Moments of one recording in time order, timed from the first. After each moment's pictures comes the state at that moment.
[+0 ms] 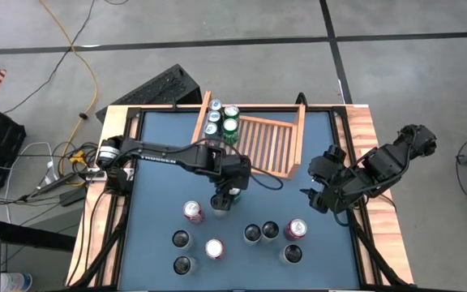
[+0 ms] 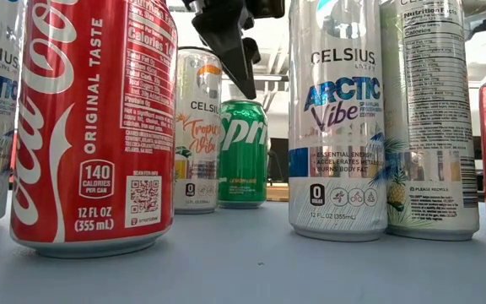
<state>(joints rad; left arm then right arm) -0.05 1.88 1.69 -0.88 0.06 0.10 0.58 1.34 1.66 -1.56 0.56 0.89</state>
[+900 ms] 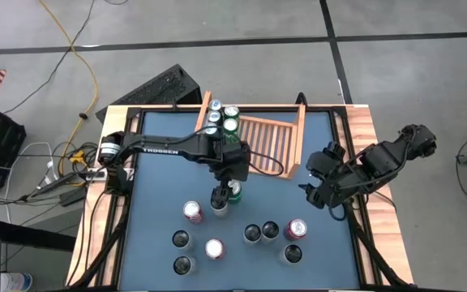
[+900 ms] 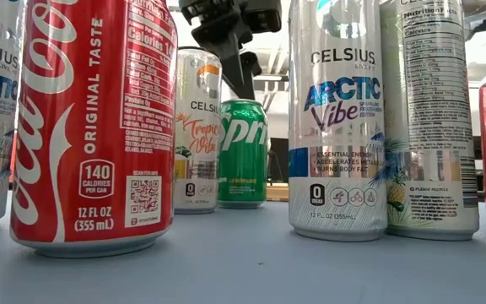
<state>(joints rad) 0.04 1.89 1.68 -0.88 0.18 0.20 0.53 1.34 1.66 -1.56 0.56 0.88</state>
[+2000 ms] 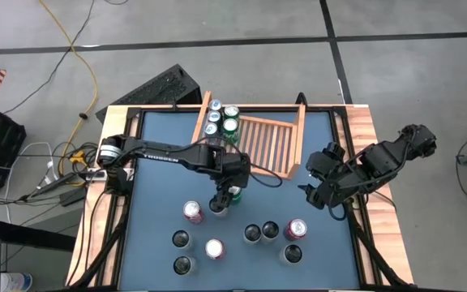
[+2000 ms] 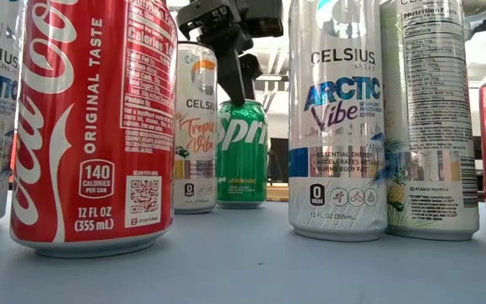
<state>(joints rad) -0.02 1.89 1.61 -0.80 0.05 0.18 0.53 1.34 1.66 -1.56 0.55 0.88</state>
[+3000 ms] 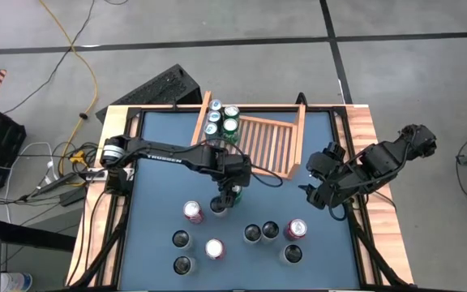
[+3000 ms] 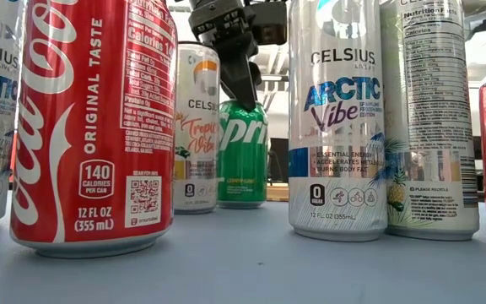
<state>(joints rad) -0.02 1.92 1.61 -0.84 0.06 0.10 0.53 1.34 1.66 -1.57 0.55 0.88</state>
